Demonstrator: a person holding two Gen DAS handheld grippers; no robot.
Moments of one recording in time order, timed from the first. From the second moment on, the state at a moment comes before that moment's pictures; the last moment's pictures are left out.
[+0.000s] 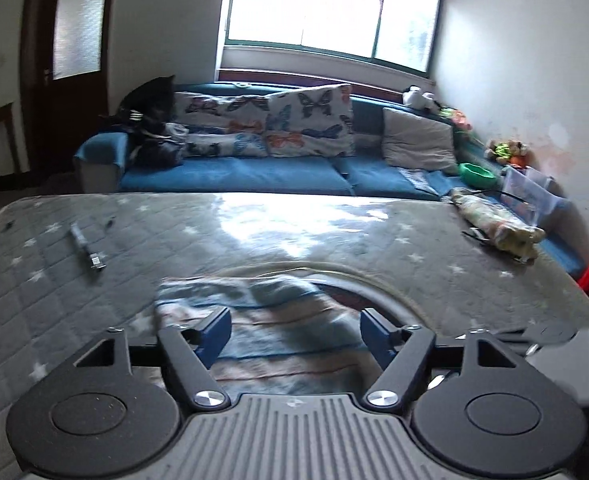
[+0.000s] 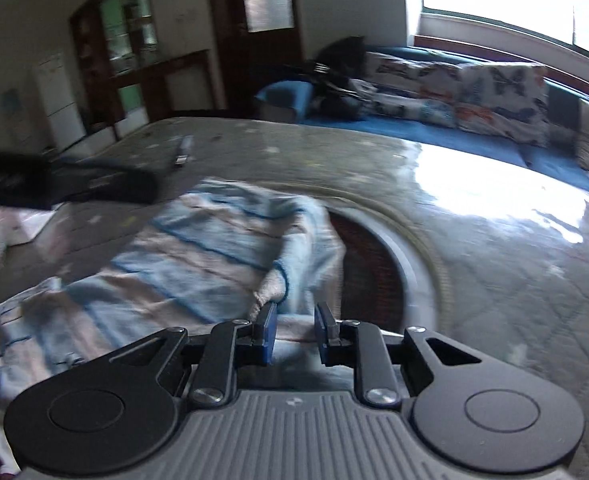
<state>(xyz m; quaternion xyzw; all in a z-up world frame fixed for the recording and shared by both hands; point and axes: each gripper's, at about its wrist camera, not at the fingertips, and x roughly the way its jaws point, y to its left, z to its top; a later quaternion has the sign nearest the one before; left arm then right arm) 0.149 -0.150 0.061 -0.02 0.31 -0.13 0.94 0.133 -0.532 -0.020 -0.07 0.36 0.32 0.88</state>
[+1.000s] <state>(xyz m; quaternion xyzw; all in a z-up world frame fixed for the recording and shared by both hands) 0.181 -0.160 -0.030 0.01 0.39 -0.11 0.91 0.170 -0.611 -0.027 0.03 0.41 0.23 0.88</state>
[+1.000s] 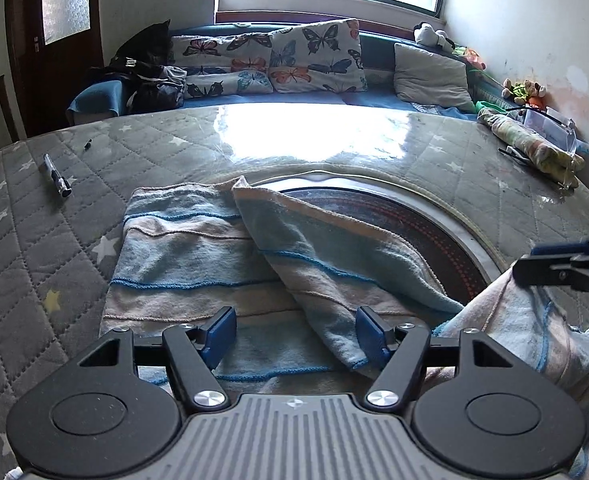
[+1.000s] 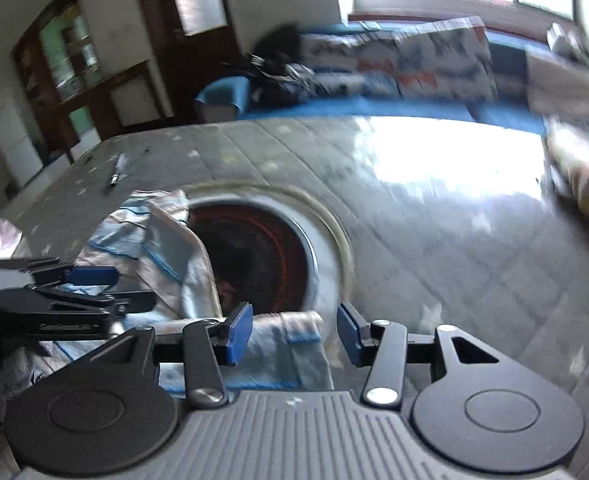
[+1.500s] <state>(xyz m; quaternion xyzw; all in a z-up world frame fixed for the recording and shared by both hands) 0.181 -0.145 -0.026 0.01 0.39 -0.09 0.92 0.109 -0.613 -0.004 0.03 0.35 0.32 0.88</state>
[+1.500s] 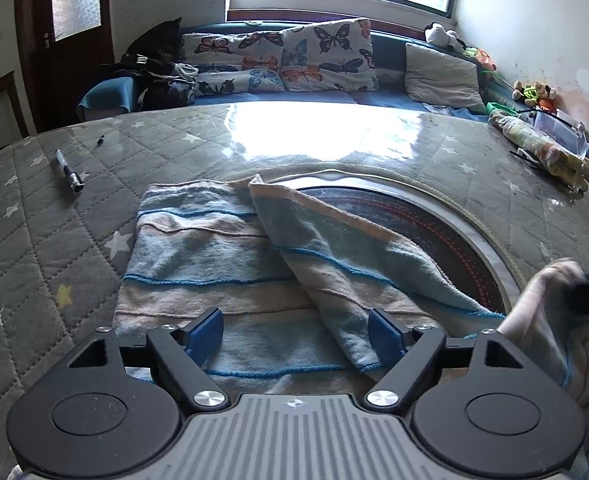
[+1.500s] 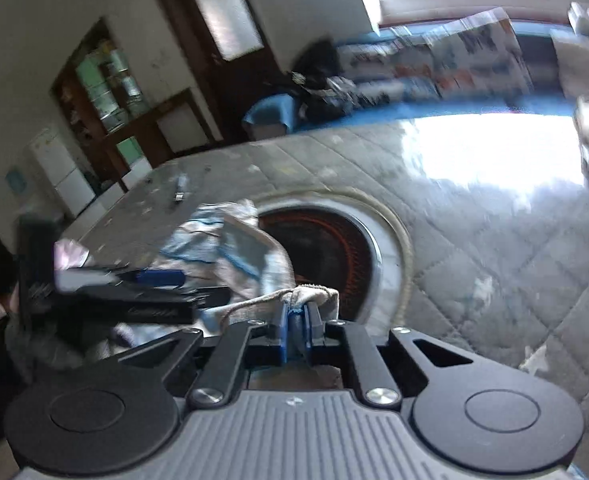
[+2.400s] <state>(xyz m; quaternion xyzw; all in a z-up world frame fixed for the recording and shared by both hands) 0.130 -0.182 -0.029 0.05 0.38 -0.16 0.91 0.029 -0.584 0.010 -0.11 0.32 0.40 0.85</state>
